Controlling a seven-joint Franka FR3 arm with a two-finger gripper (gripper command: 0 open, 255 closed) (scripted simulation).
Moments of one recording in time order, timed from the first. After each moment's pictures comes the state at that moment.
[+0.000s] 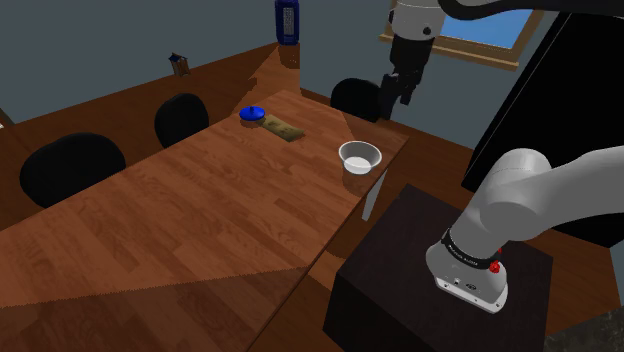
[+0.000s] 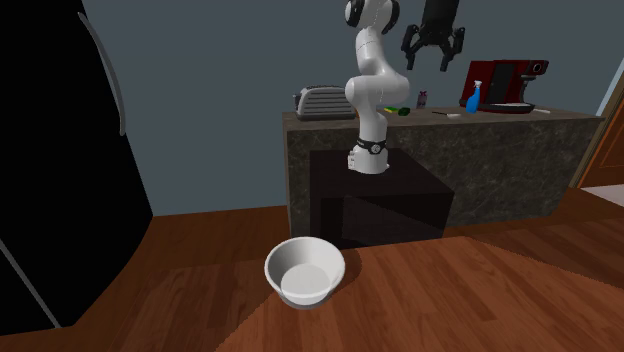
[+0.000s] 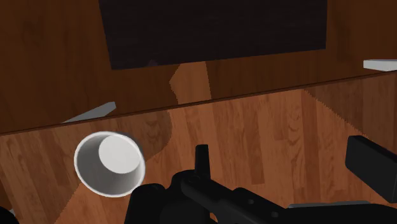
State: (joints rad) arm 0.02 -0.80 0.07 -2.39 0.01 1.57 0.11
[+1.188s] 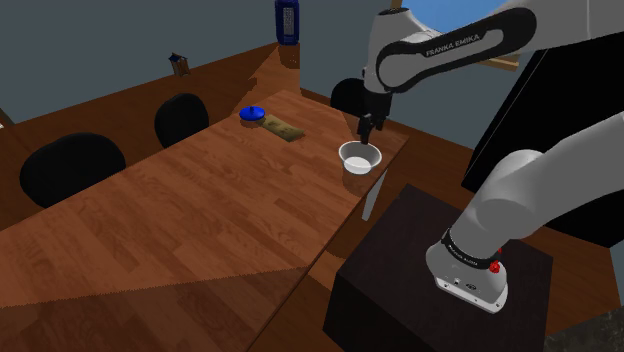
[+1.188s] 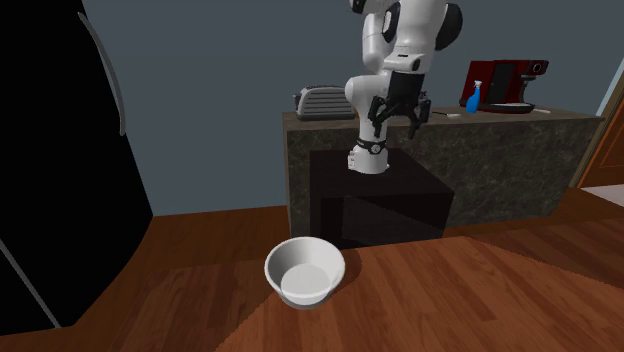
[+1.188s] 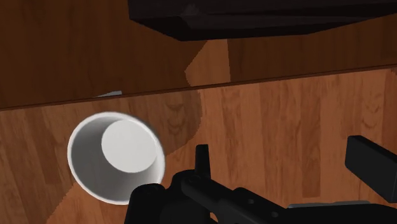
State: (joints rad) arm -0.05 -0.45 -0.10 -2.57 -0.13 2.08 -0.09
